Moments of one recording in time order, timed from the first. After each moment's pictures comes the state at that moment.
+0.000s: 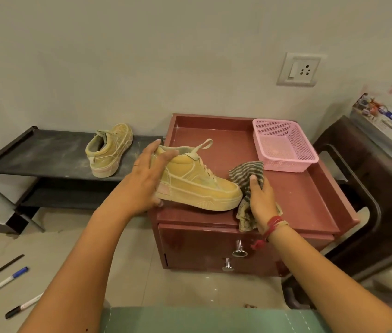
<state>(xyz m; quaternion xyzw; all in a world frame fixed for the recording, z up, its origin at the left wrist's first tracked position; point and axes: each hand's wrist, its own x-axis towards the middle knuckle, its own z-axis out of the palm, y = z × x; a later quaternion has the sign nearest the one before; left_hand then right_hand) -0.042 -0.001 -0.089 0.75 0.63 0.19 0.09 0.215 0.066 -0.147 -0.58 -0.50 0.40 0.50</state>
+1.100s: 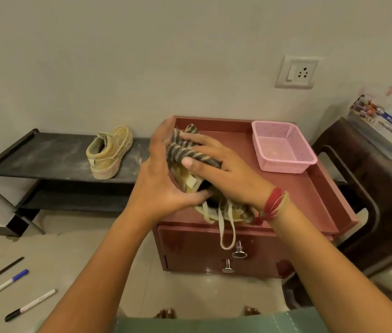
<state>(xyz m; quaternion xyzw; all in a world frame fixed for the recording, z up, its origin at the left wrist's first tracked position) 0.014 -0.029 -0.051 0.67 0.52 0.51 0.15 0.162 0.030 -0.027 -0.28 -0.84 0.34 0.32</state>
